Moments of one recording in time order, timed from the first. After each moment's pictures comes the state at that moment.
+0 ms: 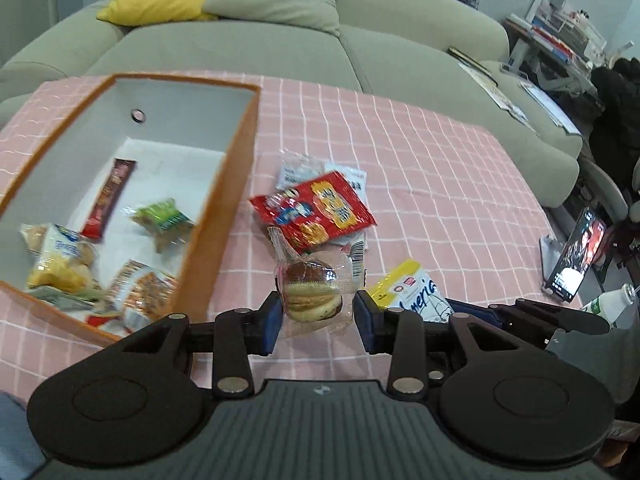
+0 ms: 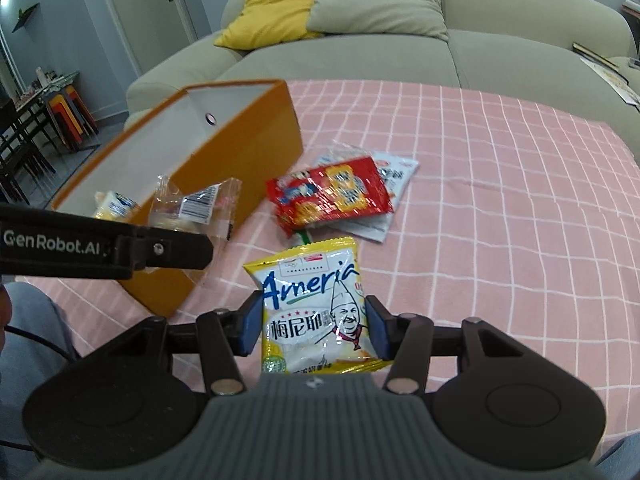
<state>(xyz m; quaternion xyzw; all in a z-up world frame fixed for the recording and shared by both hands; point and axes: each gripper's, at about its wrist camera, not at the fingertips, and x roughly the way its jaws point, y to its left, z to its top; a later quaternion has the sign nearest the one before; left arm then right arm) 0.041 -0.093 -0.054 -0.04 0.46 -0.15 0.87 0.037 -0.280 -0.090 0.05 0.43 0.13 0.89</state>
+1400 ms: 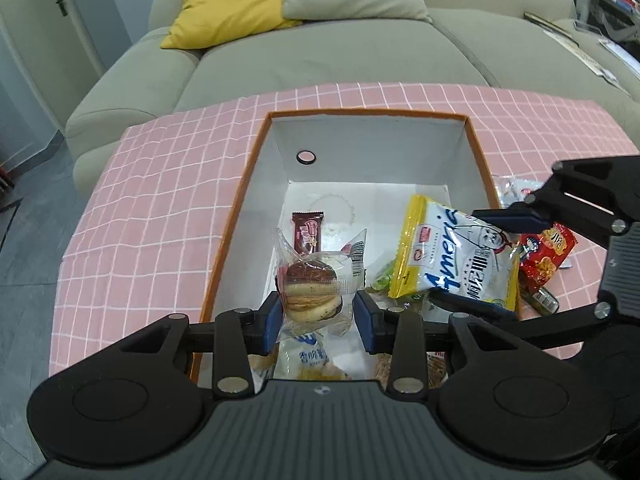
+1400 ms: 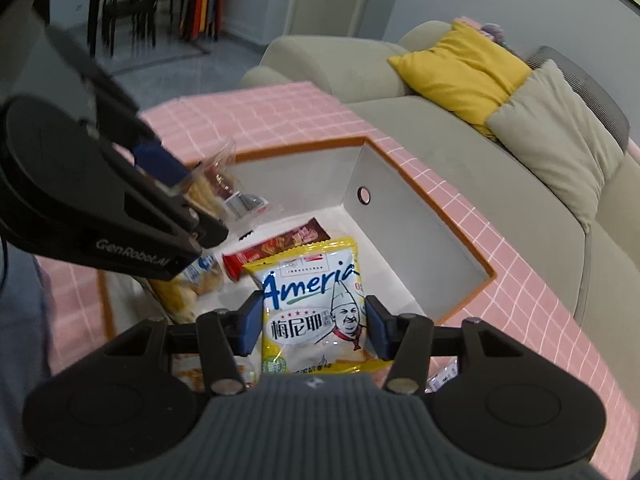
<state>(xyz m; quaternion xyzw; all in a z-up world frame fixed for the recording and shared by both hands) 0.141 0.030 -0.053 0.10 0.48 -0.07 0.87 0.160 -0.082 -0.063 -0.24 0.36 0.29 0.85</state>
